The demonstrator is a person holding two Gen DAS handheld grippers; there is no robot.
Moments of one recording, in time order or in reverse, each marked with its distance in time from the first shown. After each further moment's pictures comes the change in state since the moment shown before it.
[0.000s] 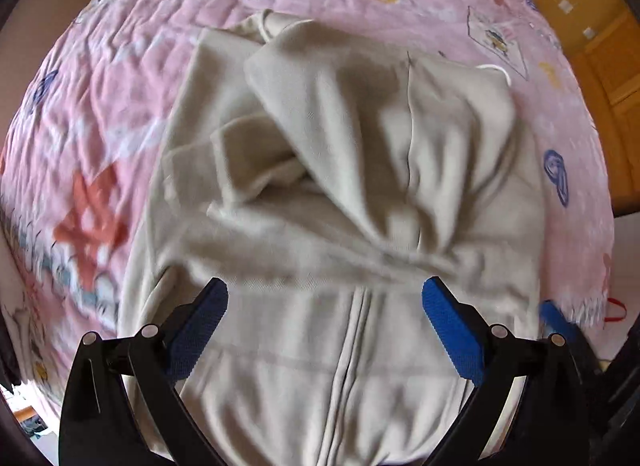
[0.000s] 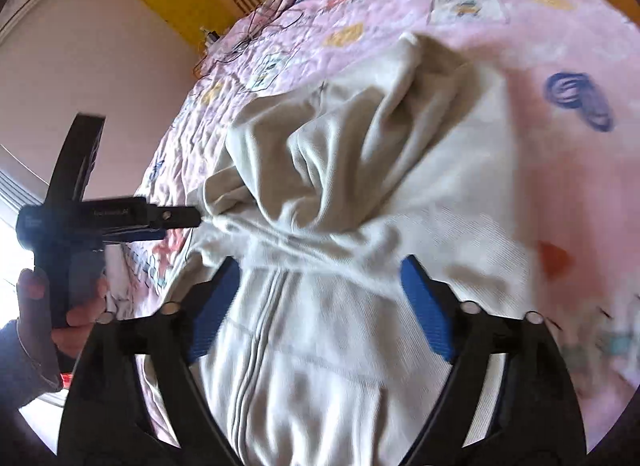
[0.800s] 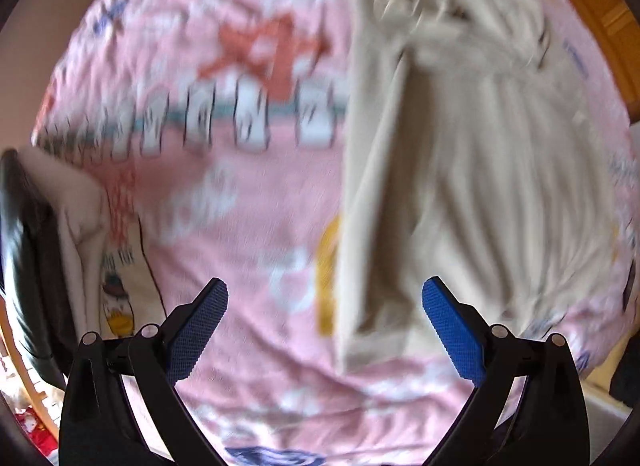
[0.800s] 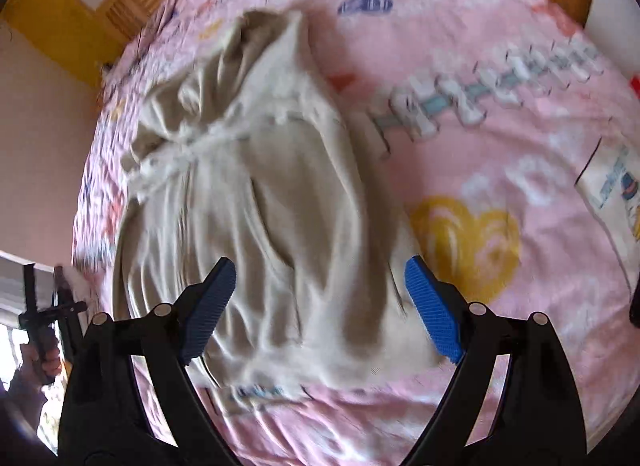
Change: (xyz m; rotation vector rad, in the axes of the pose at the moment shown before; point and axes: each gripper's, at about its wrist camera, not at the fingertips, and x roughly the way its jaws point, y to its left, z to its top) left arm -0.026 0.242 -0.165 0.155 0.158 0.066; right arm -0.134 -0.036 -0.176 0.309 0.059 -0.291
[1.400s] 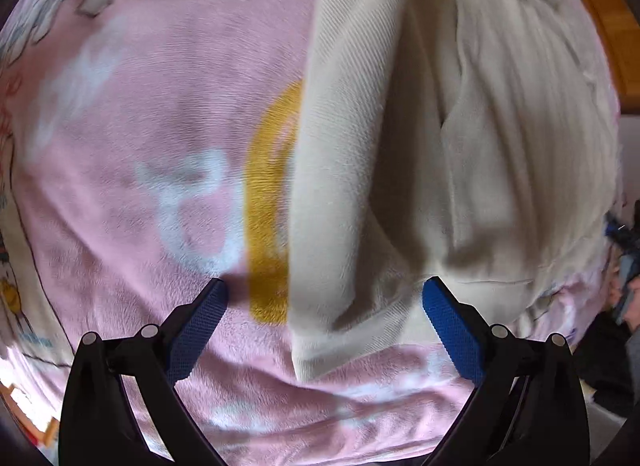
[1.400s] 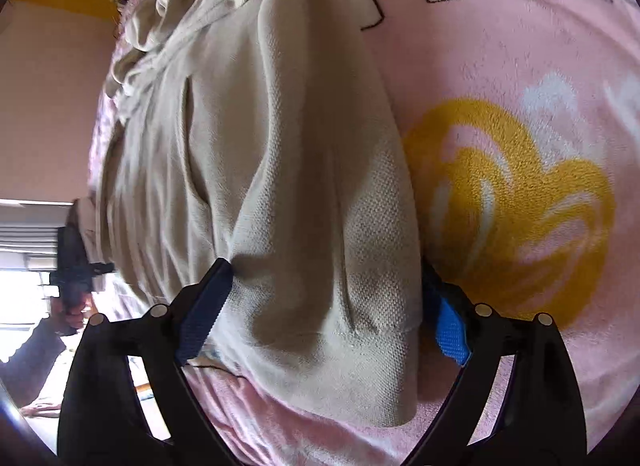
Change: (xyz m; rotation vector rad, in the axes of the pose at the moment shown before) left arm 0.107 -0.007 -0.040 -0.019 0.196 -0.187; right arm 0.104 -0.063 -0.007 -0.050 0.302 0.189
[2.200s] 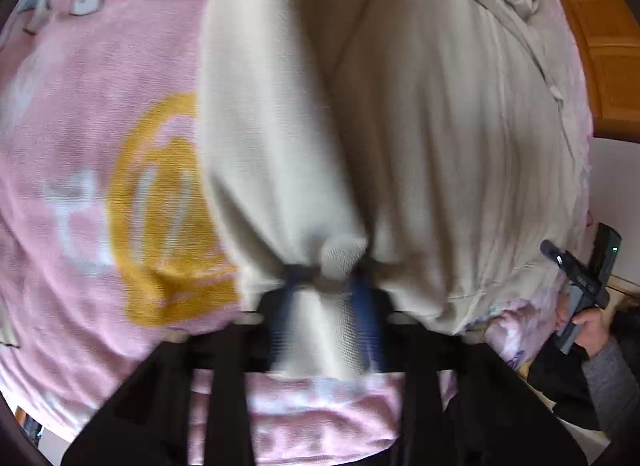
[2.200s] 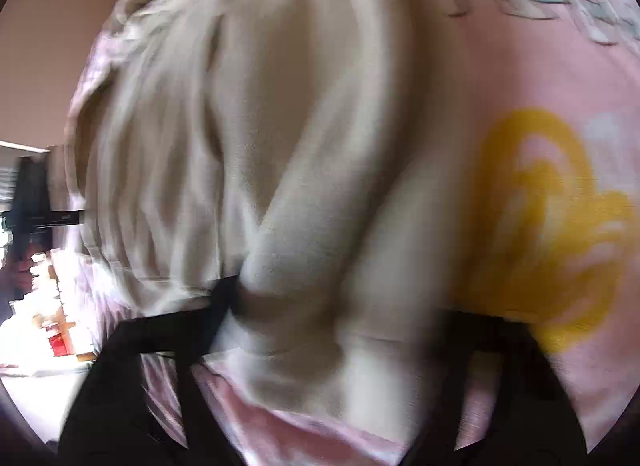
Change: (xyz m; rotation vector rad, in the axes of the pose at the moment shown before) left arm -0.002 -0.053 0.009 -0.080 -0.008 -0.161; right arm 0.024 0.044 -0.020 -0.154 0.032 -0.143
